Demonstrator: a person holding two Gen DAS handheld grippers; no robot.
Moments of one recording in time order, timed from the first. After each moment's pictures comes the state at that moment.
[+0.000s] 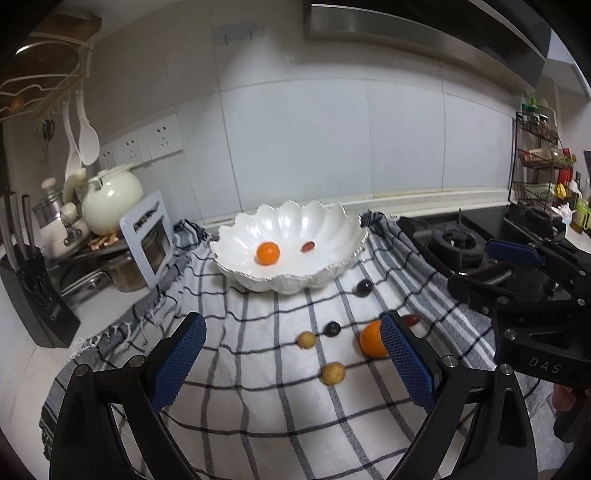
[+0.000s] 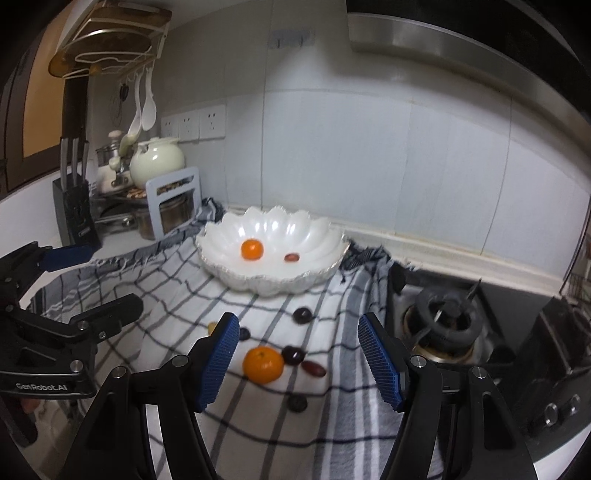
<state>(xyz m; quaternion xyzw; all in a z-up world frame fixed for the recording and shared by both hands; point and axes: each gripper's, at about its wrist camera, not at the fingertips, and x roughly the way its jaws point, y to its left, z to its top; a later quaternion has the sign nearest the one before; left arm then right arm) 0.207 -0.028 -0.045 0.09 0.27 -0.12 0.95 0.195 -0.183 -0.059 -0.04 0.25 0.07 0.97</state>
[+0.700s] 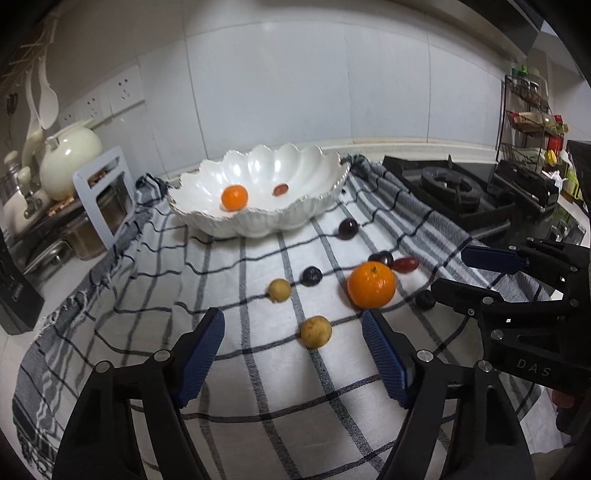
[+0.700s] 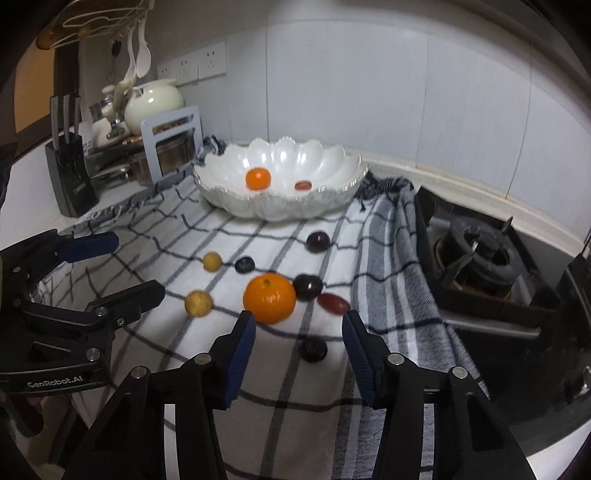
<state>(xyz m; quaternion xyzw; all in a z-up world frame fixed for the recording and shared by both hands) 0.230 -0.040 -0.111 0.11 0.34 -0.15 0.92 0.217 -0.181 -0.128 -0.03 0.34 0.09 0.94</state>
